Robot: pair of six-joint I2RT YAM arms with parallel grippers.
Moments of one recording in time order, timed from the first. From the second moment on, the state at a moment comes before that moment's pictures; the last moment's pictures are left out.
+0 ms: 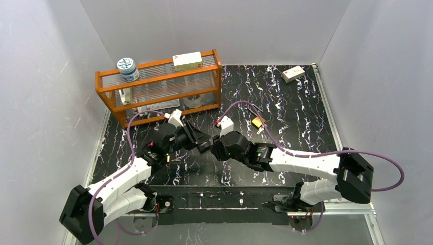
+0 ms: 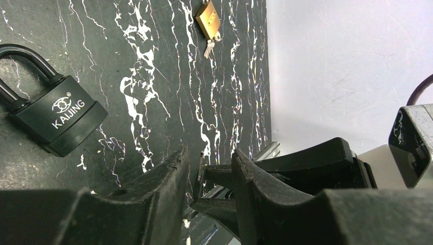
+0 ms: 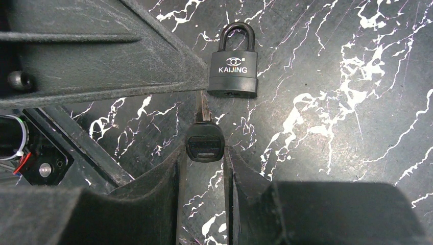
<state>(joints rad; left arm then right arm) -0.61 0.96 0.46 0.12 0.20 -1.04 1.19 1.32 0.82 -0.08 0.28 0.47</state>
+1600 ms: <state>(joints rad) -0.61 1.11 0.89 0.35 0.48 -1.02 0.56 0.98 0.67 0.55 -0.50 1.06</state>
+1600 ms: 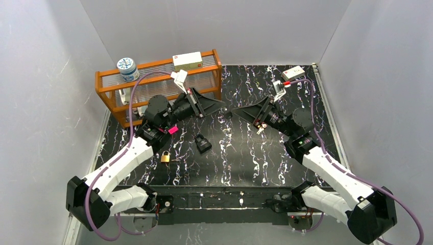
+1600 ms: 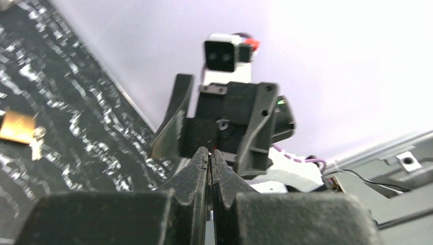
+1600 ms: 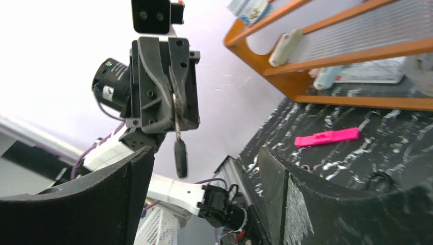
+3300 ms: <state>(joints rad) -0.61 1.05 0.90 0.35 0.40 -1.04 0.59 1.13 0.83 0.66 -0.76 1.12</state>
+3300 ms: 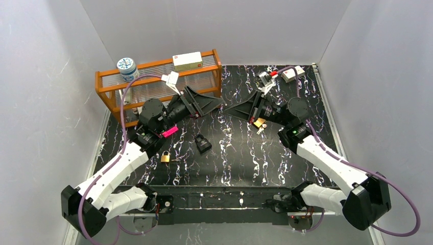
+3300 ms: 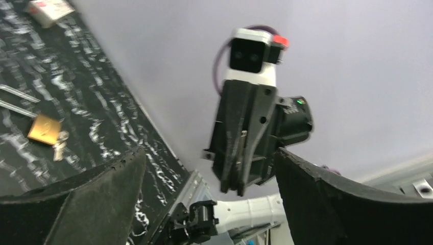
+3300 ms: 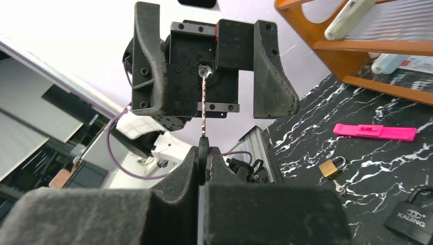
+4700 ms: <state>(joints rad) -0.69 1.76 1.12 -0.69 -0.18 -1.07 0.57 0.87 0.50 -0.02 -0.25 0.83</state>
